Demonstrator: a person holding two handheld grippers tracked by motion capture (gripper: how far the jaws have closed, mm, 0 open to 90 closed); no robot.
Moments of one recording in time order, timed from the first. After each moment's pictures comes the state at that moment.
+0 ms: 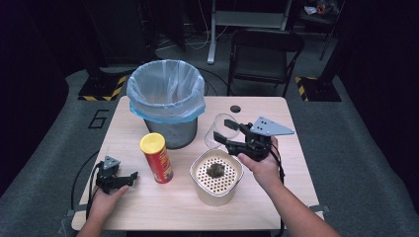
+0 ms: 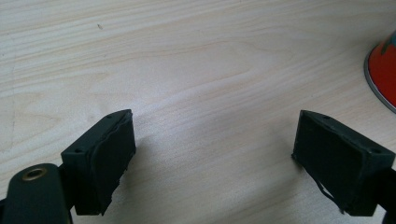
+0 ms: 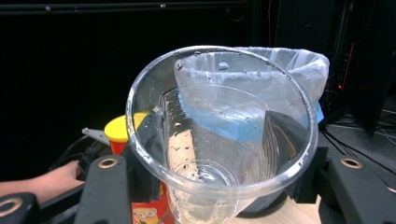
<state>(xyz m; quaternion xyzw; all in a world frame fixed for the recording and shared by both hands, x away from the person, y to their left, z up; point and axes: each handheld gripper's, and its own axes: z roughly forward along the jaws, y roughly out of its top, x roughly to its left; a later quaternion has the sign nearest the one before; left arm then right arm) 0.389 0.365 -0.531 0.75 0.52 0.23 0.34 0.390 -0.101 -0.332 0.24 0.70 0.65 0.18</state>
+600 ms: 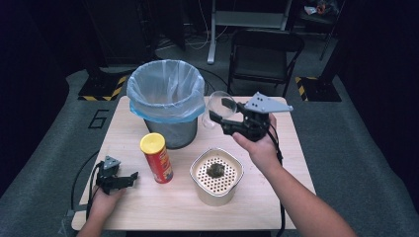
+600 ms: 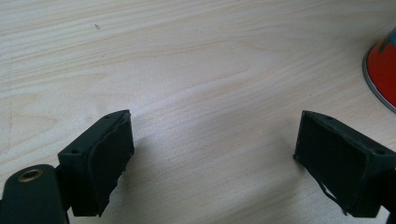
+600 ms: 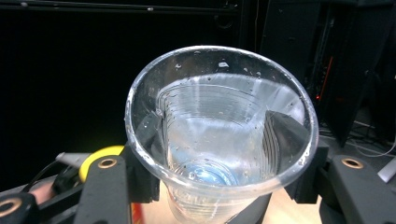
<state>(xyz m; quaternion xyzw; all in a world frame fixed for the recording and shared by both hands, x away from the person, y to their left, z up) 0.389 0.364 -0.531 0.75 0.52 0.23 0.34 0.410 -0.084 -0.272 0.23 0.71 0.63 0.22</state>
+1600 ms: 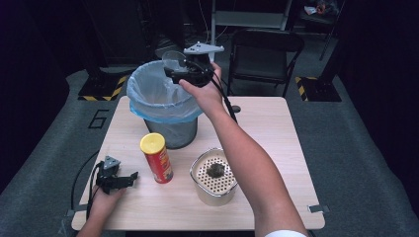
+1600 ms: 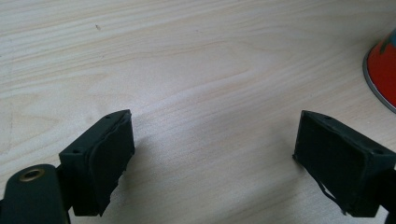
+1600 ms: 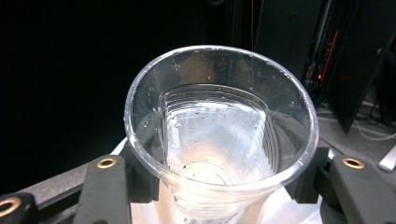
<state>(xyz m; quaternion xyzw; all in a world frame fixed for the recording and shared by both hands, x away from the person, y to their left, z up) 0.389 0.365 -0.530 0.75 0.52 0.22 0.33 0.533 0.042 -0.234 0.27 0.74 0.58 0.20</state>
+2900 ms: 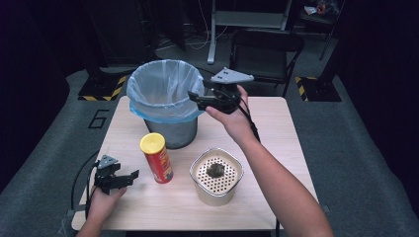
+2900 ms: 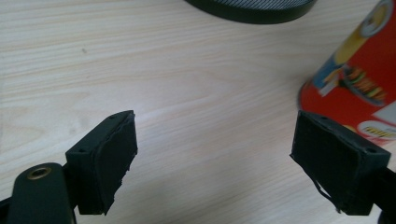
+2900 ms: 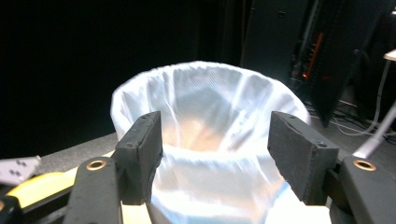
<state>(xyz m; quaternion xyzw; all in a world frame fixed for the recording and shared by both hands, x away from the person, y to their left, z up) 0.377 0.357 -0.505 0.73 0.53 0.20 0.39 0.474 -0.027 -0.266 0.26 0.74 0.57 0.23</state>
